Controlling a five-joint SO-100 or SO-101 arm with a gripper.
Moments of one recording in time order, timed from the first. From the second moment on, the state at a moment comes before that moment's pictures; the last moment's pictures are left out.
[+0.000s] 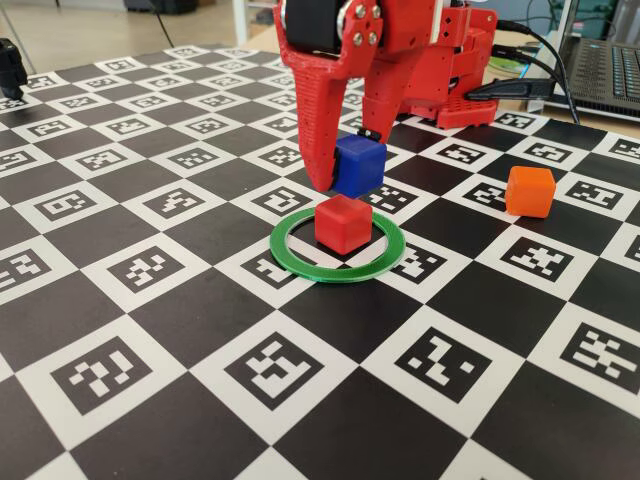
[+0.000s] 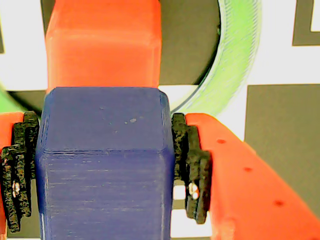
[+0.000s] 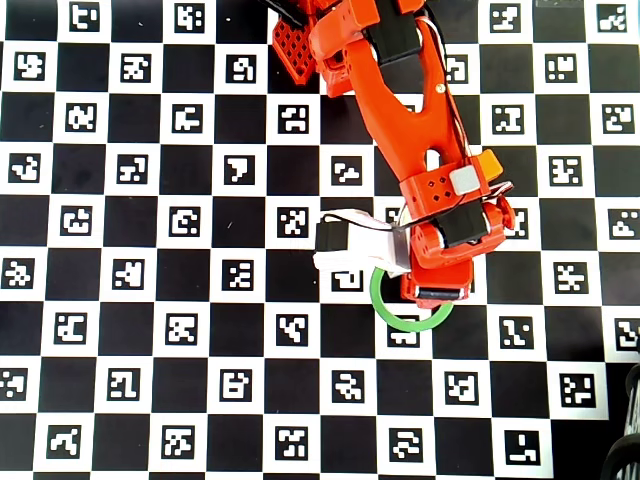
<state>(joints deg) -18.5 73.1 81.8 76.6 20.5</state>
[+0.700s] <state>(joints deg) -17.9 71.7 82.2 74.9 19.9</state>
